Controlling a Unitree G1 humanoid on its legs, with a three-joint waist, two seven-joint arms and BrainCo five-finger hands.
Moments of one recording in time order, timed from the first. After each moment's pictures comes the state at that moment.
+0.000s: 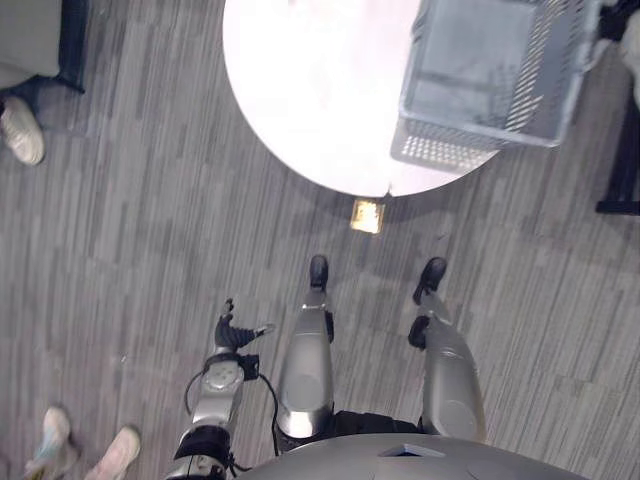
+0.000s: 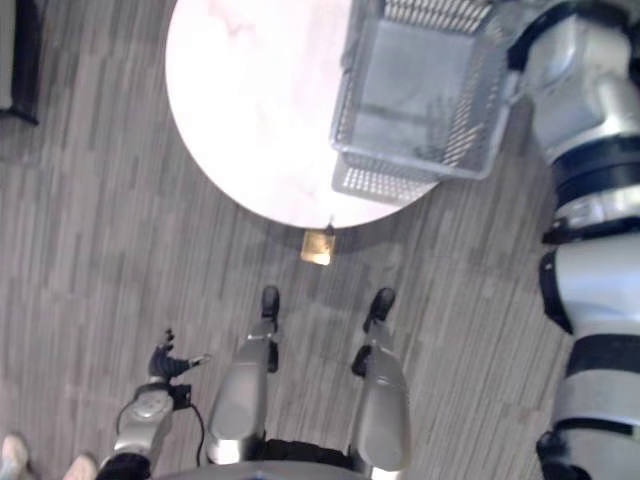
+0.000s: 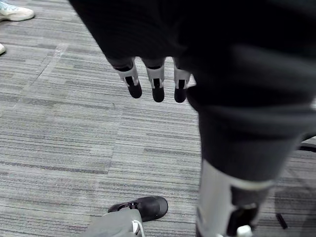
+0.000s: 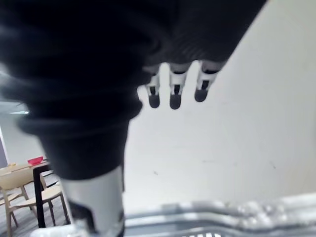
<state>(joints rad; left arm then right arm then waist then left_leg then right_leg) -0.04 0.17 0.05 0.70 0.01 -0.10 0.24 -1.50 -0.93 0.55 0.93 -0.41 -0.02 -0.29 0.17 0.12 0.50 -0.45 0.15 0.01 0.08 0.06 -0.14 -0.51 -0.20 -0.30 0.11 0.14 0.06</state>
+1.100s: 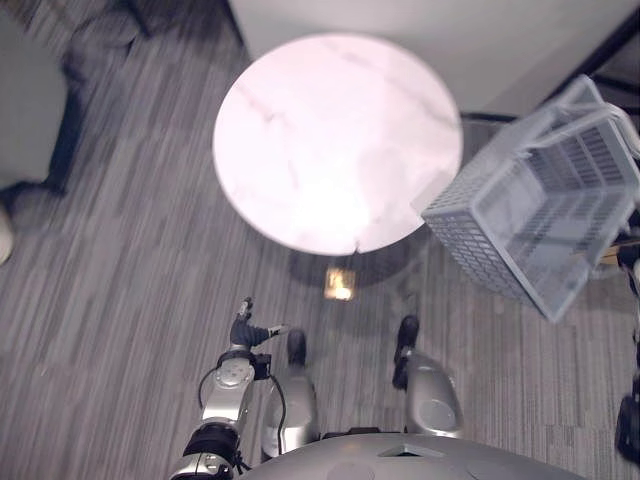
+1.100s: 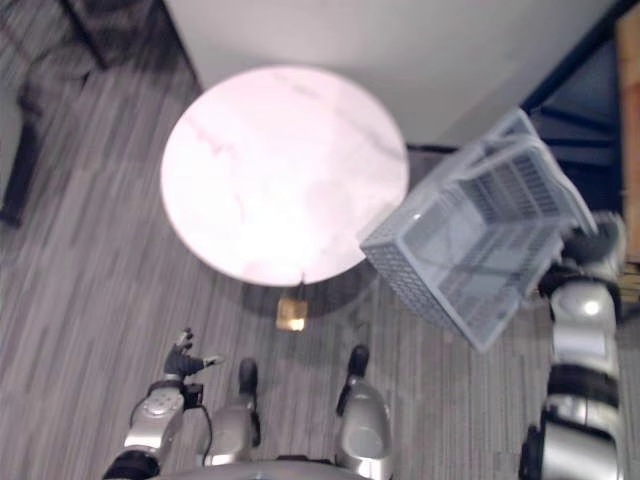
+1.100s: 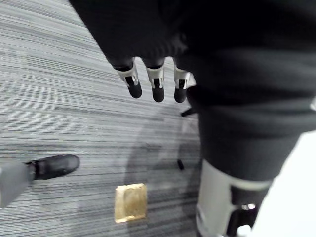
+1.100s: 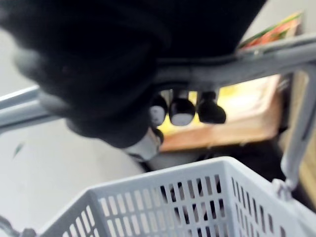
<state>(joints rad) 0.07 0.18 0.05 0.65 0.07 -0.04 0.12 -0.09 -0.52 -0.63 0.40 -0.10 0.01 -0.29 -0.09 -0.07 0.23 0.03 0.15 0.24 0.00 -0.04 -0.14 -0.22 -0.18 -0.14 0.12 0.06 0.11</state>
